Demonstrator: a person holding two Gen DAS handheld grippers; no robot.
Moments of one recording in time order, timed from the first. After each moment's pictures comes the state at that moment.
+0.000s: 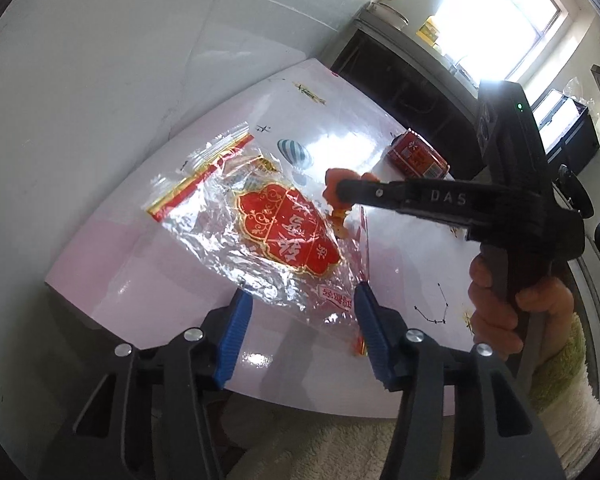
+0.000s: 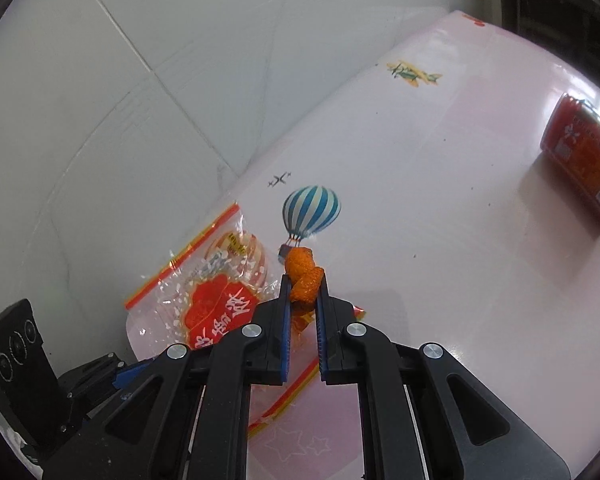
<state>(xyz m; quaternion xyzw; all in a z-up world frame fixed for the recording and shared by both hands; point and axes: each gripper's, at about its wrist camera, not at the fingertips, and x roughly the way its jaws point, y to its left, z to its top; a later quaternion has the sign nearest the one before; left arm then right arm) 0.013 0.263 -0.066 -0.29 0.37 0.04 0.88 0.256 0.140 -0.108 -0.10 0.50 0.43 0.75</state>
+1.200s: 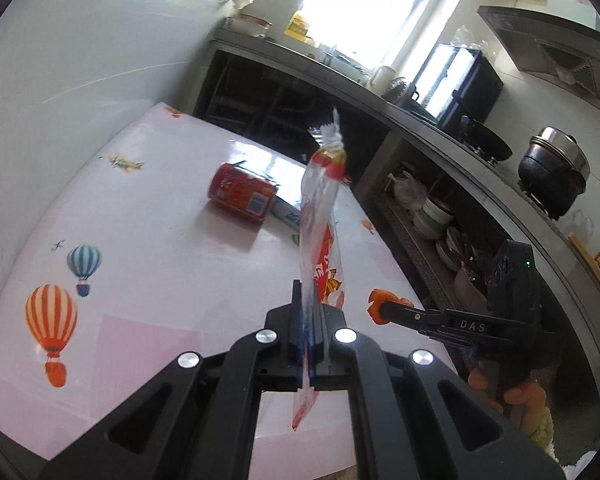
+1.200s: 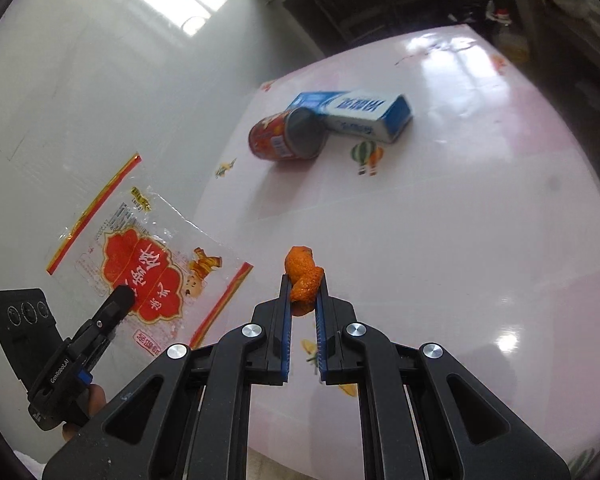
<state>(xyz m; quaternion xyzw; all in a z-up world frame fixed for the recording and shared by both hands) 0.091 0.143 0.030 -0.18 0.31 -0.14 0.92 0.234 -0.160 -0.065 0.21 0.44 0.25 0.83</state>
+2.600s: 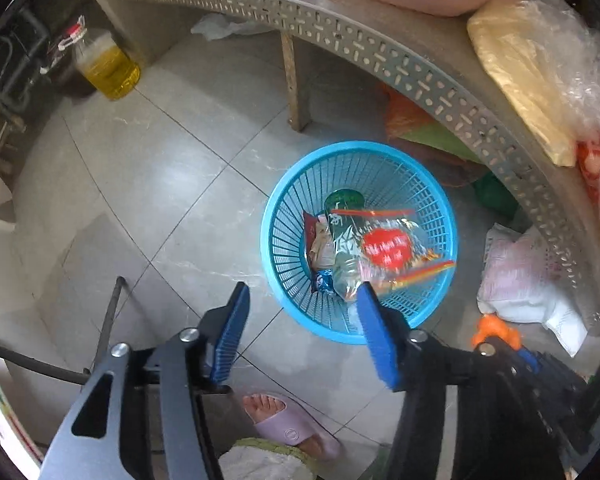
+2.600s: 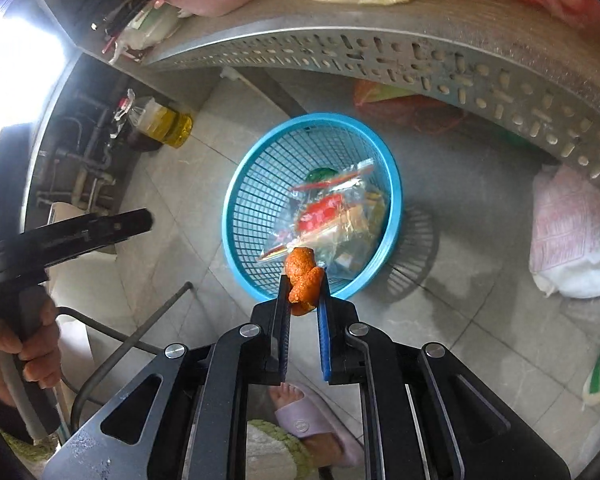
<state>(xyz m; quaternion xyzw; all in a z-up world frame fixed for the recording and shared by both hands) 0.275 -0.431 -0.167 0.27 0.58 -0.31 0.70 0.125 -0.525 -0.261 0.44 0.44 -0.18 0.77</state>
